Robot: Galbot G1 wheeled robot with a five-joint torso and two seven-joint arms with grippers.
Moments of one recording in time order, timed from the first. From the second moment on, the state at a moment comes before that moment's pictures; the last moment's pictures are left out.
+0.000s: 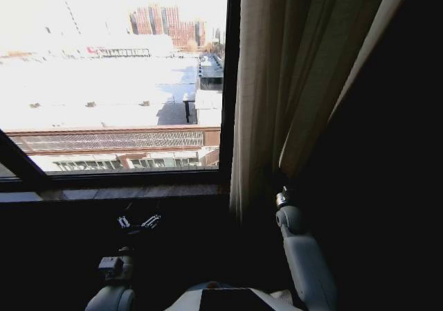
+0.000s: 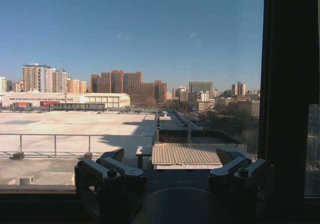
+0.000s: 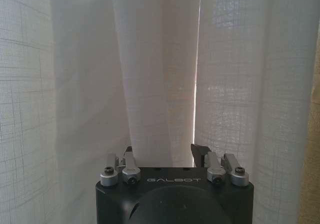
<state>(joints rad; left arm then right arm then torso) 1.84 -1.50 -0.69 -2.22 -0.17 -0.11 0.09 -1.15 1.39 0.58 1.72 0.08 -0.14 0.07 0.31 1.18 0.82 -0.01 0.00</state>
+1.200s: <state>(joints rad) 1.85 -1.51 -0.68 -2.23 -0.16 -0.12 0.09 -1.43 1.41 0.56 1.95 0.07 -0.08 0.07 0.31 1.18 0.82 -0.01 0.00</state>
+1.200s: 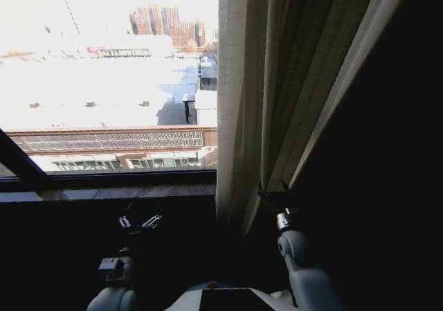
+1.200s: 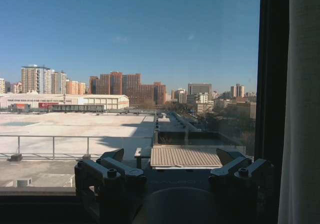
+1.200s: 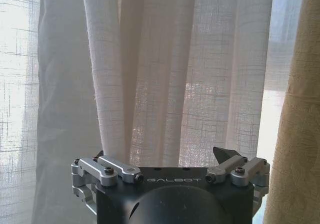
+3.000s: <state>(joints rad) 1.86 -1.52 -0.67 -2.21 -0.14 -0.14 0.10 -1.40 1.42 0.56 1.90 0.01 -0.04 0.05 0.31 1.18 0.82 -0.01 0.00</state>
